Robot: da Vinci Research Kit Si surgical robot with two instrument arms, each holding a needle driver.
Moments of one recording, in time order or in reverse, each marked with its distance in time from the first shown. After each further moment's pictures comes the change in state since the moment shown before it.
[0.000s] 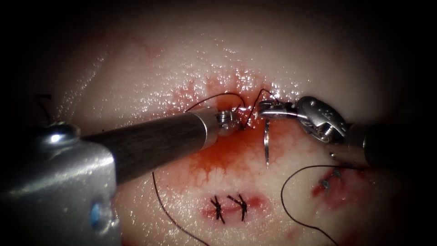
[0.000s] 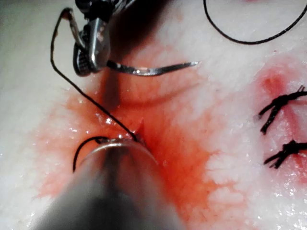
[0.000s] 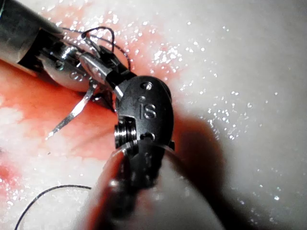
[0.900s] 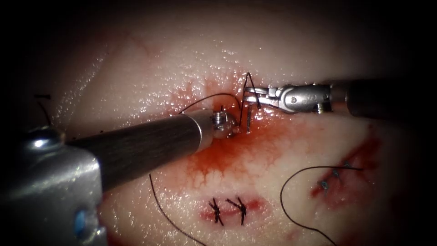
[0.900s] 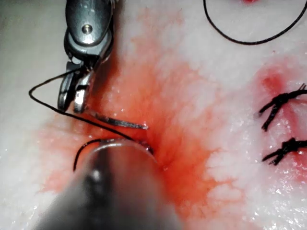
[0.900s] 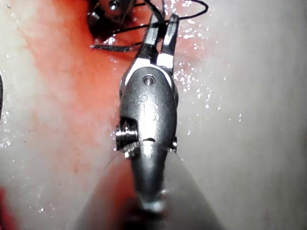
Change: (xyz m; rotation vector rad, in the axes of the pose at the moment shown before) right arm -0.005 0.004 0.003 -0.030 0.097 -0.529; left arm -0.001 0.002 -0.002 -0.067 0.079 -0.014
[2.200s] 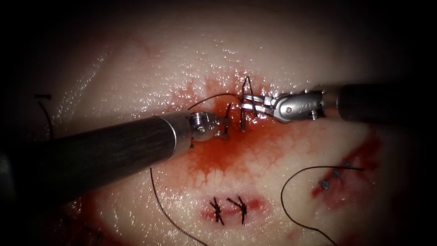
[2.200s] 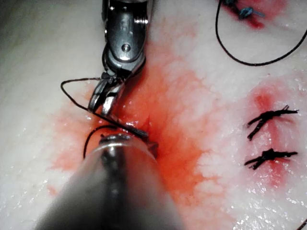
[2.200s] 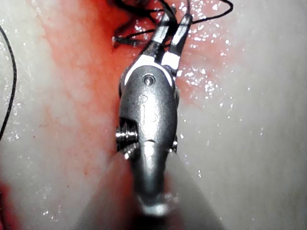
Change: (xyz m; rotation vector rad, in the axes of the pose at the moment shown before) right arm -0.003 -0.002 0.000 0.042 -0.018 -0.003; left arm 0.003 0.003 -0.008 0.155 0.149 -0.147
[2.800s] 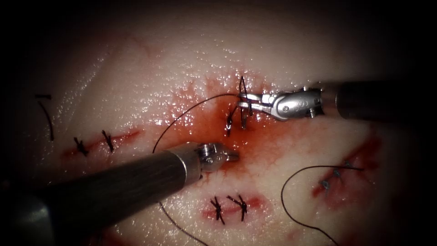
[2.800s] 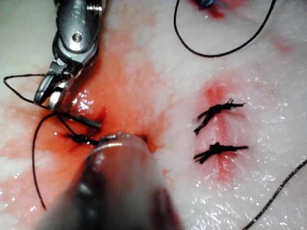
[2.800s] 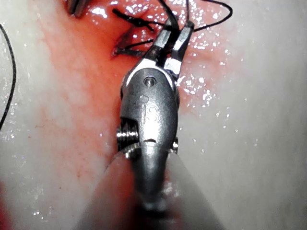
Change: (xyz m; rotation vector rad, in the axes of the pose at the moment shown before) right arm 0.000 0.000 0.000 -0.019 -0.065 -0.074; left arm -0.002 0.006 0.006 -0.048 -0.001 0.030
